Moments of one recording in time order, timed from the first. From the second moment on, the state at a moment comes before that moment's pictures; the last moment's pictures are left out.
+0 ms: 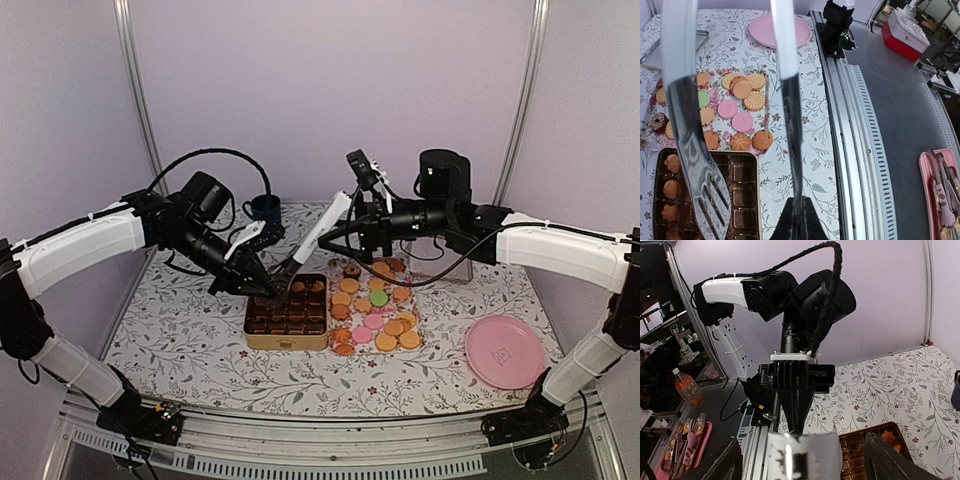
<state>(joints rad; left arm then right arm) -0.64 1.44 1.24 -0.83 0.85 0.64 0.82 1.53 1.22 0.17 -0.78 0.14</state>
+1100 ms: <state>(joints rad) -0.65 1.47 1.24 -0.79 0.74 0.64 0.83 1.66 1.32 0.09 -0.77 0.15</state>
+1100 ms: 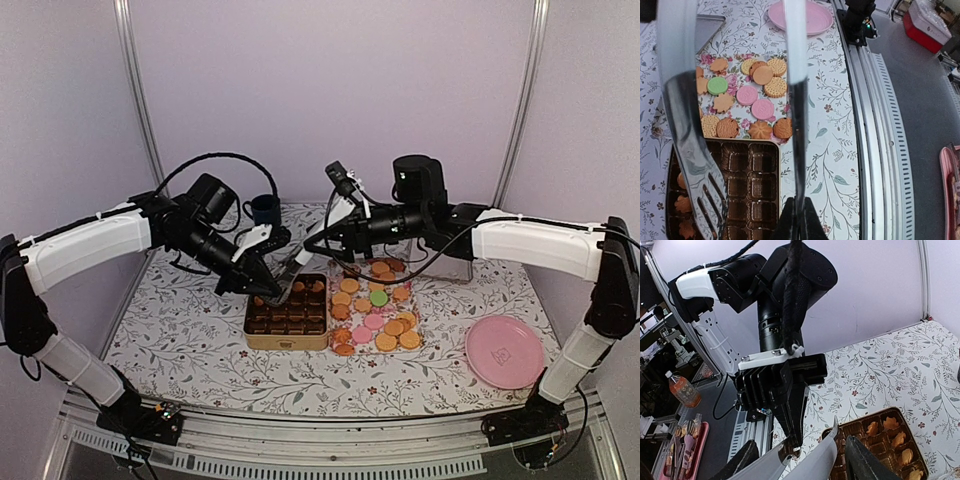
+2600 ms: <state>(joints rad) -0.46 1.41 1.19 -0.73 0.64 0.53 0.81 1.33 0.95 -0.15 -0.16 0.17</state>
